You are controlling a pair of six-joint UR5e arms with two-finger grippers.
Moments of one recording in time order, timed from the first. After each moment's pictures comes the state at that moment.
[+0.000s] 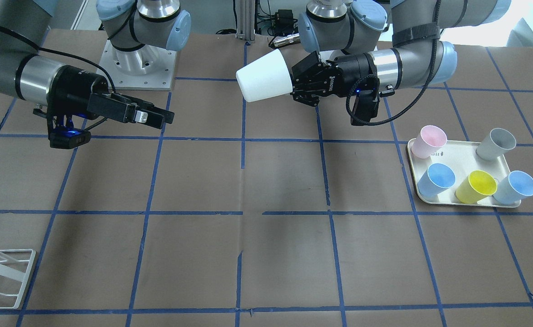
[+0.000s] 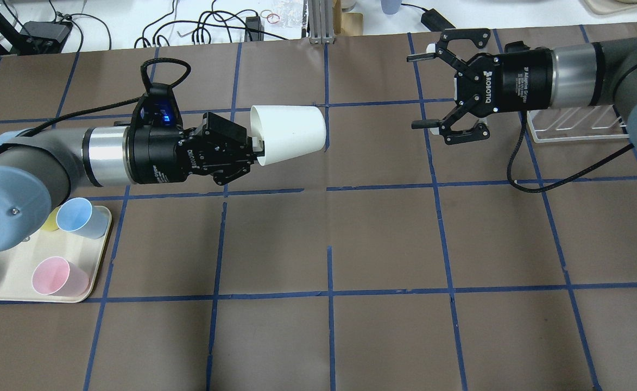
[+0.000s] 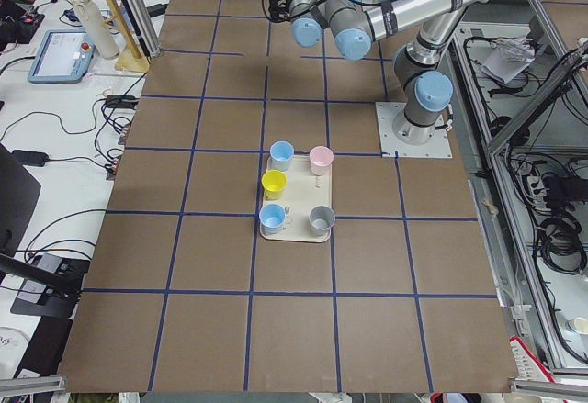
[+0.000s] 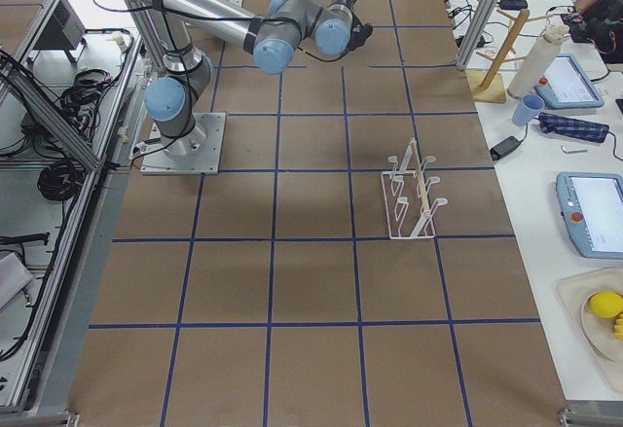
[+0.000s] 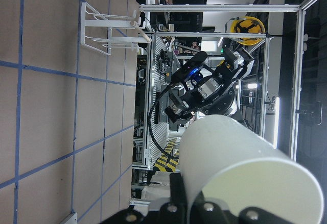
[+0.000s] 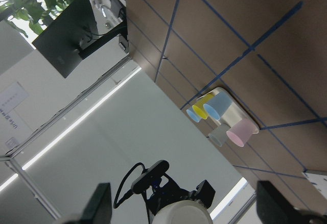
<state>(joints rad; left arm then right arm) -1.35 -1.45 -2.03 -1.86 0.24 0.54 1.27 -1.59 1.87 -1.50 -0.40 0.32</state>
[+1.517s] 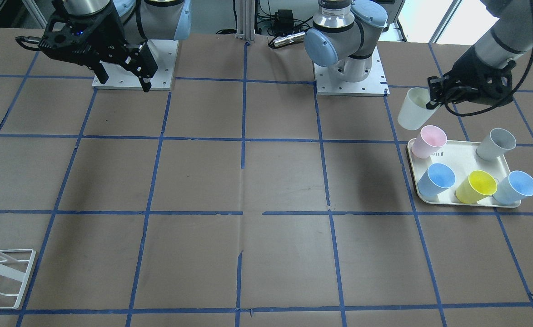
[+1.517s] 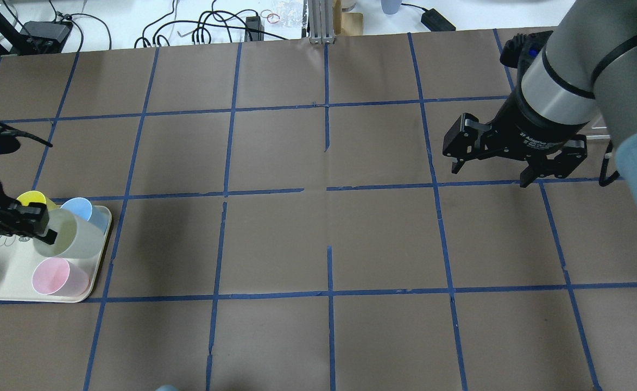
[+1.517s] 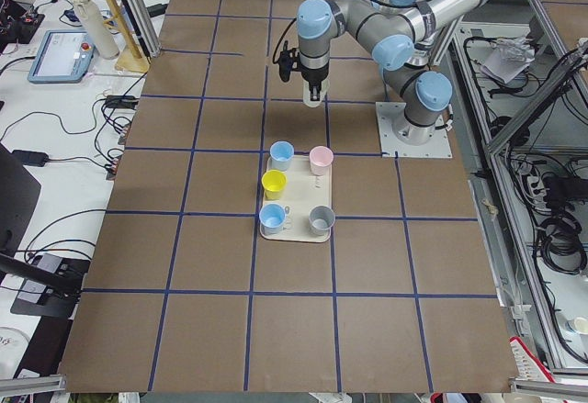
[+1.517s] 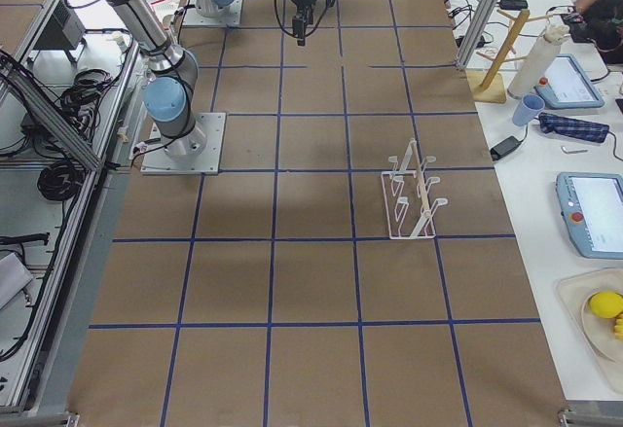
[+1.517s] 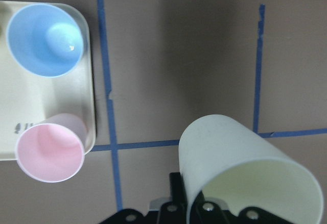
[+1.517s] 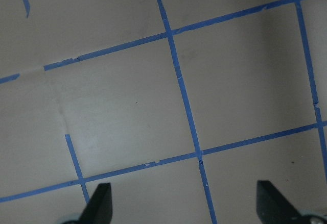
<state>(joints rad) -0.90 -1.36 -1.96 -1.54 1.53 0.71 1.59 -1.79 1.79 -1.60 -1.54 0.24</state>
